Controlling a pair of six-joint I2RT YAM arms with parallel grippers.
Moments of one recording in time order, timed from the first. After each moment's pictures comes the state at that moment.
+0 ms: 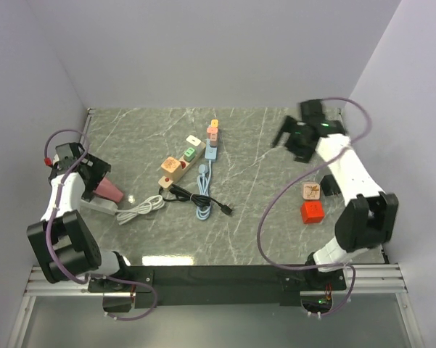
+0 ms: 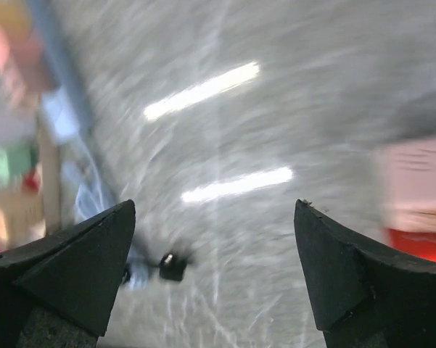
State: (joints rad) left arm 0.38 1.37 0.92 -0.52 -0.04 -0.75; right arm 0.09 1.54 1.43 -0.87 -0.01 0.62
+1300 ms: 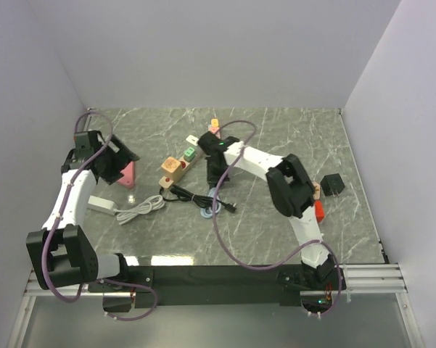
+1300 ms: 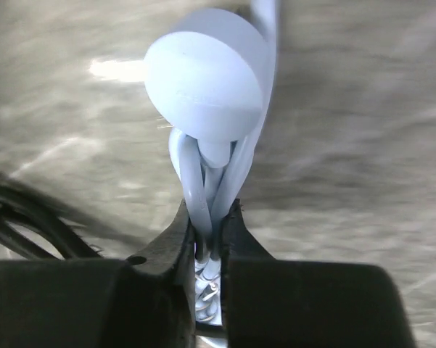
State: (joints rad) left arm 0.18 1.29 1.00 -0.54 0.22 -0.68; right arm 0.72 2.24 1.80 -0.87 0.05 0.68
